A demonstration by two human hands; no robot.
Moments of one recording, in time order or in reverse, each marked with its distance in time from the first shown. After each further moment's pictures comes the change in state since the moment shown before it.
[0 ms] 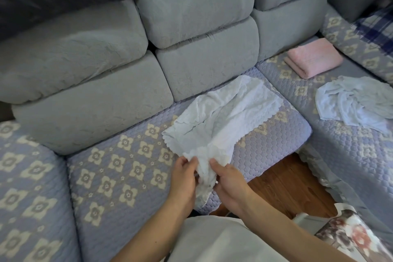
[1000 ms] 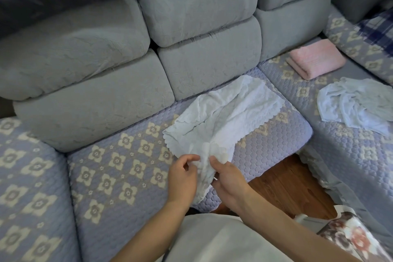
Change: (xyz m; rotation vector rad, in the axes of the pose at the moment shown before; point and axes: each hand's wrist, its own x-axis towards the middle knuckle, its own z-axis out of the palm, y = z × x) left_hand 0.002 0.002 -0.013 0.538 0.060 0.339; right_hand 0.006 -0.004 0.003 -0.043 0.010 0.011
